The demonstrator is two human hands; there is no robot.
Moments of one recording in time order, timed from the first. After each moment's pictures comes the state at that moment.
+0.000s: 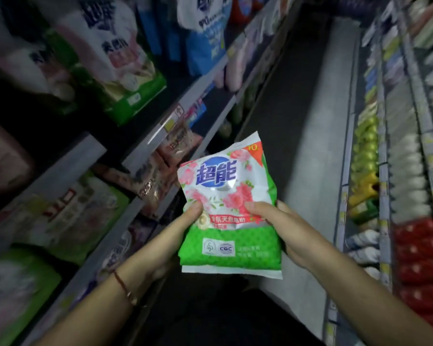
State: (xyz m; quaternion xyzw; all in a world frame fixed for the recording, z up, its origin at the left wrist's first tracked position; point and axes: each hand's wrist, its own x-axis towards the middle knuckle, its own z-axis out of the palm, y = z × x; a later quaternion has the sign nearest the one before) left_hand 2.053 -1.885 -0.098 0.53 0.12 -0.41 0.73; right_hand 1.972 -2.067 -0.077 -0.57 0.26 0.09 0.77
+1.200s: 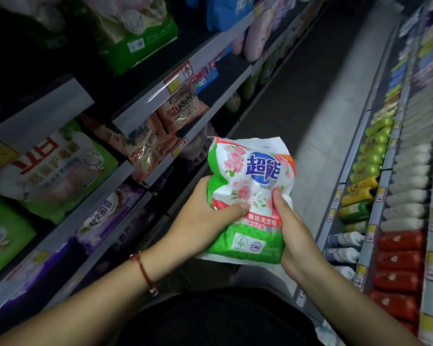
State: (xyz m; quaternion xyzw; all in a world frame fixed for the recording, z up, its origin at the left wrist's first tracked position) left_hand 2.030 -1.924 -0.119 0.69 0.00 -0.29 0.67; right_hand 1.967 -2.089 -0.120 -0.45 0.35 0.04 0.82
